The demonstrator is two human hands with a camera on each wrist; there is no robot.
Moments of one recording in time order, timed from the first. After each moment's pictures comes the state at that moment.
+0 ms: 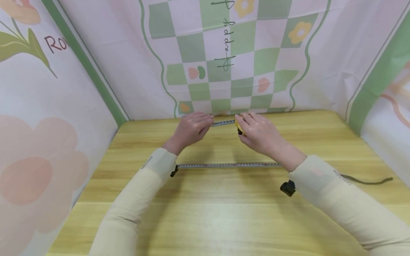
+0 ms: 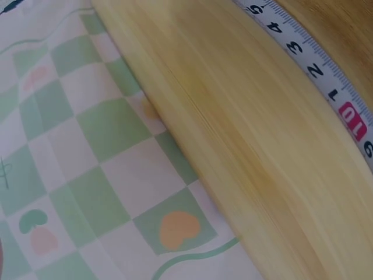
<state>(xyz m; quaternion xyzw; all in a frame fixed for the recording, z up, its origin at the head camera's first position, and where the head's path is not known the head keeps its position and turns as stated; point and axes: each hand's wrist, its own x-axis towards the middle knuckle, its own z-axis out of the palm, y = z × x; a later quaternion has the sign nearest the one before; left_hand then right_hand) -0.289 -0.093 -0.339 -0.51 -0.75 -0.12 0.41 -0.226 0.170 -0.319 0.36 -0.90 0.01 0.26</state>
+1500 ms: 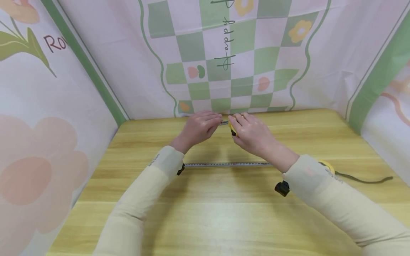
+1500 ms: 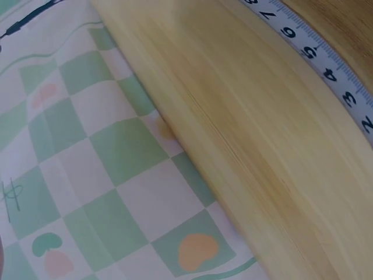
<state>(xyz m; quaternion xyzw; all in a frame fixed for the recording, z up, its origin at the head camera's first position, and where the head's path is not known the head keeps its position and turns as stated) -0.290 -0.070 -0.336 -0.52 -0.74 -0.12 0.40 -0.222 0.151 -0.318 0.37 -0.88 0.01 0.28</state>
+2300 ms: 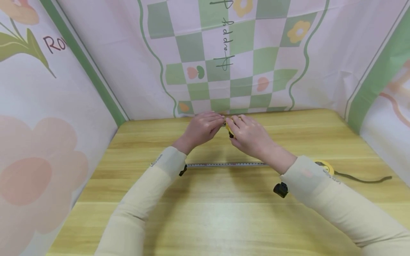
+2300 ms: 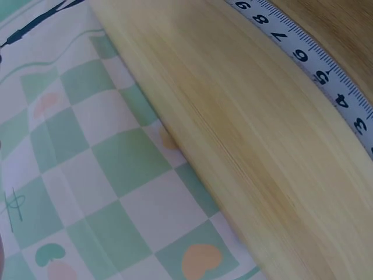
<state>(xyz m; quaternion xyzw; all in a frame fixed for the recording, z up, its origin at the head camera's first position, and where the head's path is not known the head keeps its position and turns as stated) -0.287 -0.062 -0.338 -0.52 -0.75 -0.10 0.39 -0.221 0.148 -0.323 0.39 -0.86 0.01 0.31</state>
